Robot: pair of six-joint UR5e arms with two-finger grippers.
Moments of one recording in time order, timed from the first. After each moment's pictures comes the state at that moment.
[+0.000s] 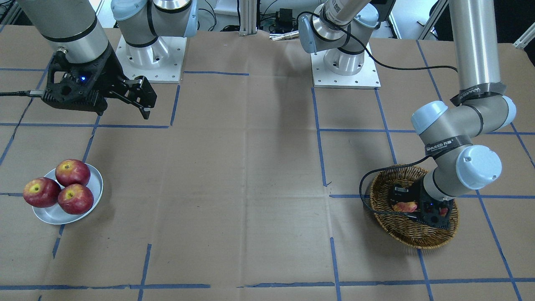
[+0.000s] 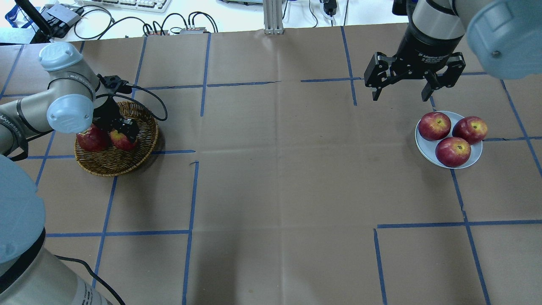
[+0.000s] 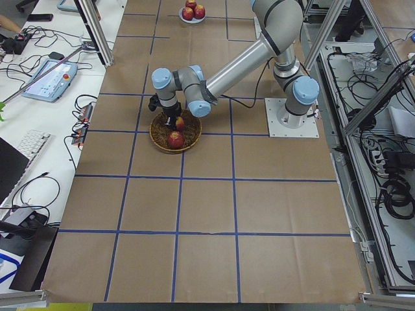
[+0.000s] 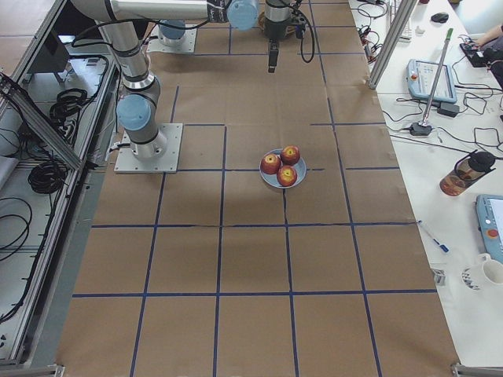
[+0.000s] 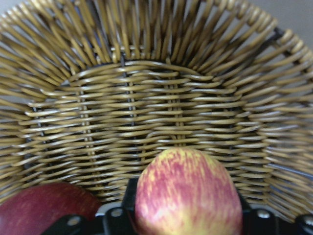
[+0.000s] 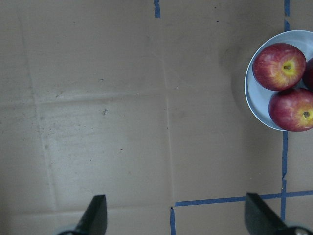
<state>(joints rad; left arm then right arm) -1.24 -2.05 -1.74 -1.01 1.63 0.61 1.57 -1.54 1.57 -1.58 -1.57 0.08</state>
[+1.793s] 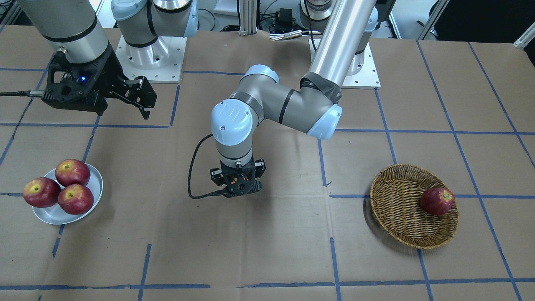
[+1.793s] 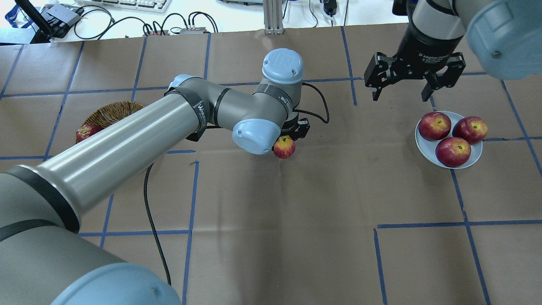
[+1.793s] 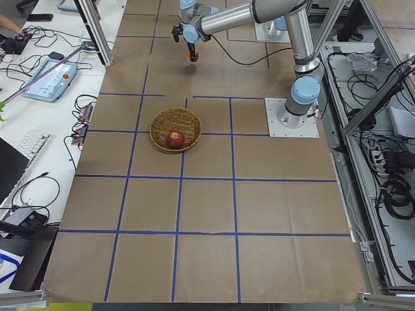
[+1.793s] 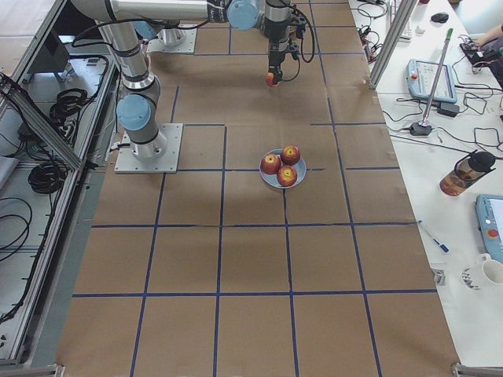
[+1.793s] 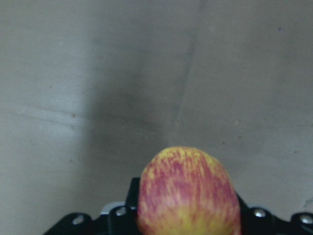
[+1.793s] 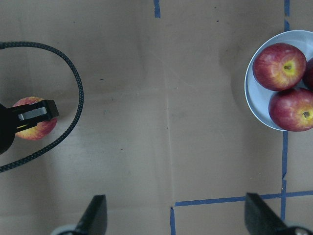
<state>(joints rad) -2.01 -2.14 -1.56 -1.05 1.59 -0.64 1.57 -1.54 1.57 -1.58 -1.57 0.08</state>
